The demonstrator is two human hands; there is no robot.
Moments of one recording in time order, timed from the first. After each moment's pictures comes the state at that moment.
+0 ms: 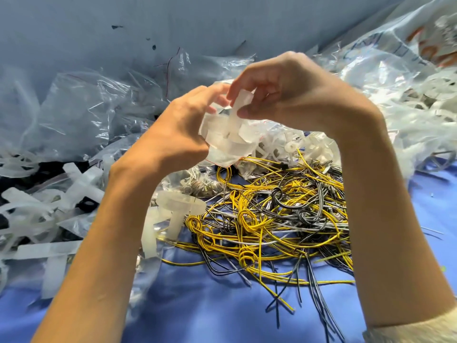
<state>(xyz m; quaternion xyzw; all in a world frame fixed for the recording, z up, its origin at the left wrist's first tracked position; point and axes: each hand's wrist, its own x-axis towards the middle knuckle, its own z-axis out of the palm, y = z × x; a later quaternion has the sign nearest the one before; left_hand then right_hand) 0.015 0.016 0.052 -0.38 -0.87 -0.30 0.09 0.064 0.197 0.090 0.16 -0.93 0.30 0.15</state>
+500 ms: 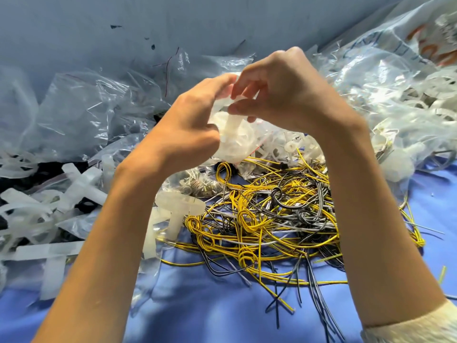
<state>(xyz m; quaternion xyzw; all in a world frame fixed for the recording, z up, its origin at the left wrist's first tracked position) 0.023 0.028 0.056 -0.38 -0.84 -0.39 0.07 0.056 0.189 0.086 0.12 -0.94 0.23 0.23</state>
